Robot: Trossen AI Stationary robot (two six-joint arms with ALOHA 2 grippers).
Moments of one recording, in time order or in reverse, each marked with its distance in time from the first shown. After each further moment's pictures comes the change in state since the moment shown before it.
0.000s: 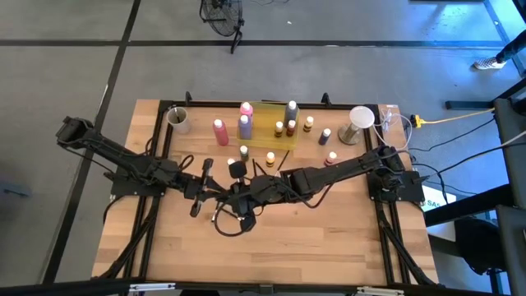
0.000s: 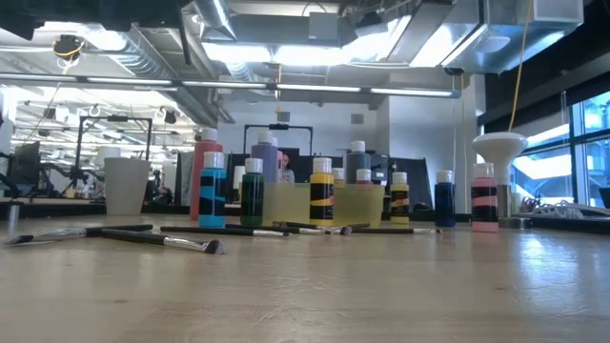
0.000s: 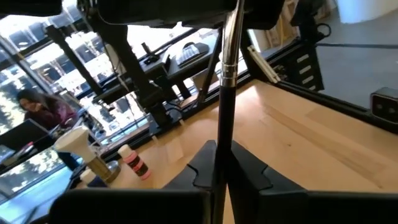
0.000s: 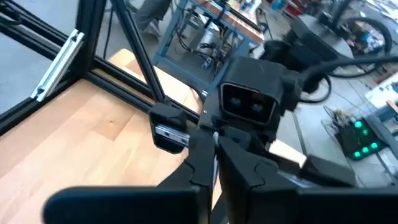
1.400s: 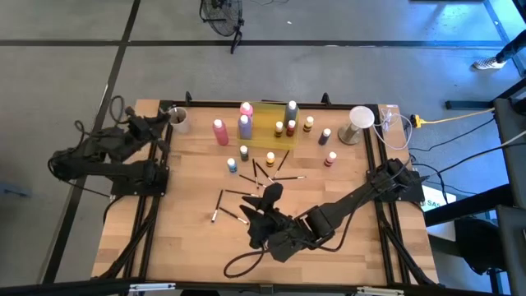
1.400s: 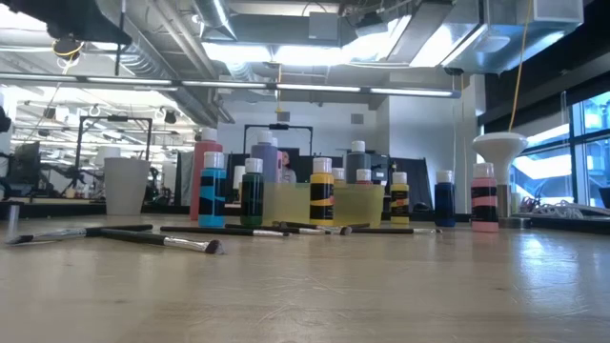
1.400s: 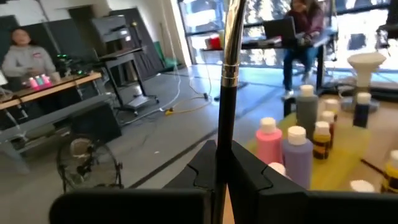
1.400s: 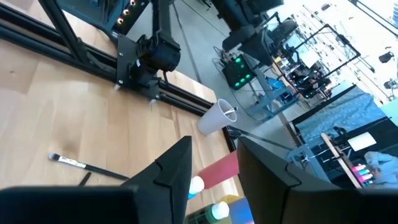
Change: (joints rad) left arm 0.367 -0.757 0.251 -1.045 -0.734 -0.375; right arm 0.269 0.002 -0.001 -0.175 0.786 0.161
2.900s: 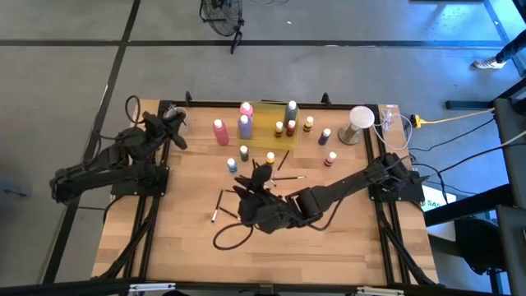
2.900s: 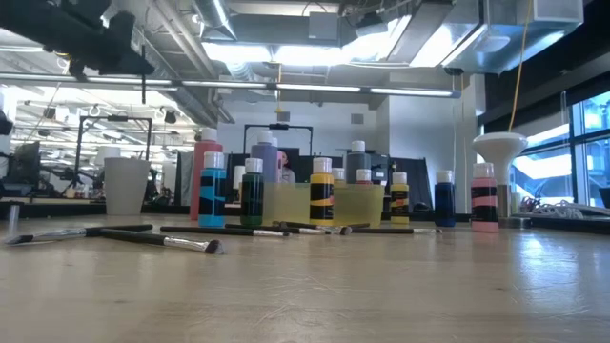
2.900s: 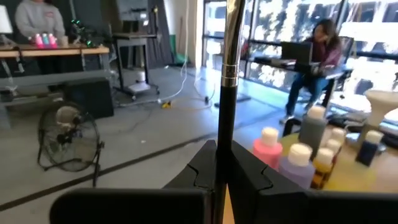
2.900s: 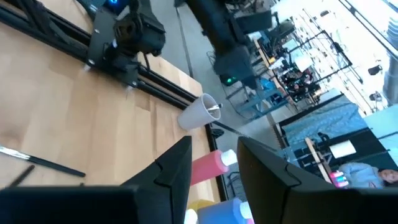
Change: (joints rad) left arm 0.333 0.050 -0.233 0.340 0.255 -0.175; right arm -0.123 0.000 0.000 0.045 -0.083 -0.187
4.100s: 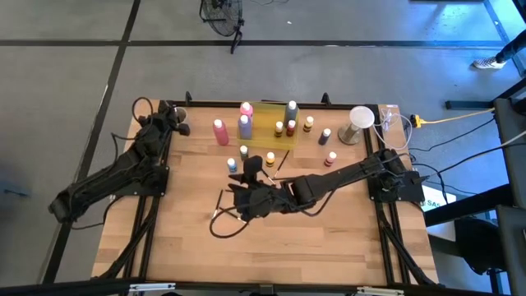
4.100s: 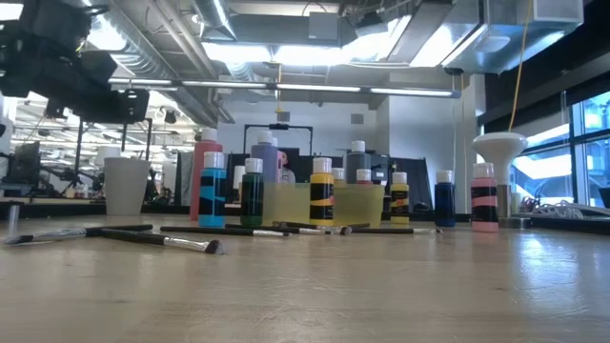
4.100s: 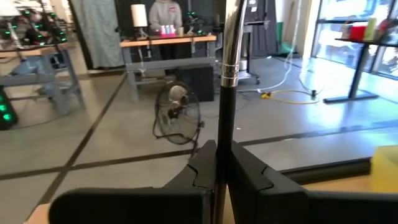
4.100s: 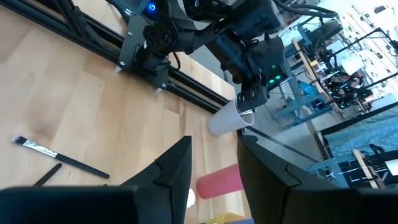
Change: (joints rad) left arm 0.378 0.096 -0.275 0.316 -0.090 0.044; right arm -0.087 0.000 0.000 -0.030 -0.235 0.026
